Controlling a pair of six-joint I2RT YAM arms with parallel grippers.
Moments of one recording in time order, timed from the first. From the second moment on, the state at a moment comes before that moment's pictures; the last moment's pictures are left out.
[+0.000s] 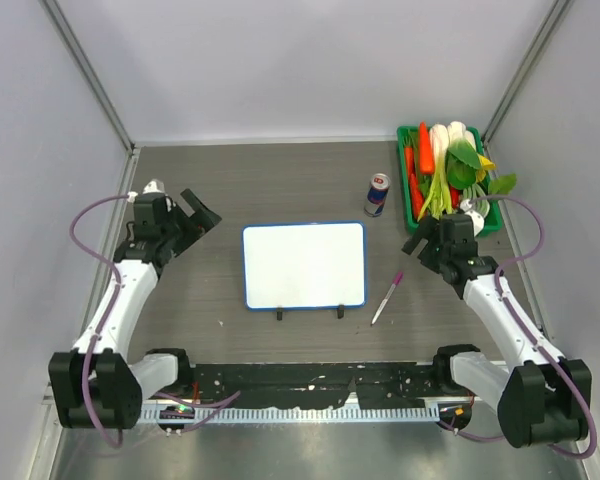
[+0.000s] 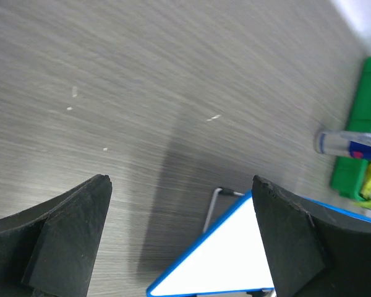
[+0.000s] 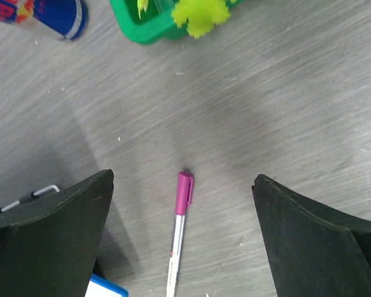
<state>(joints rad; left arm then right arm) -0.01 1.14 0.84 -0.37 0.12 -0.68 0.09 1.02 0.64 -0.38 0.13 0.62</state>
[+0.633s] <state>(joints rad) -0.01 0.91 0.88 -0.38 0.35 -0.53 0.43 1.26 0.71 -0.56 0.23 0.68</state>
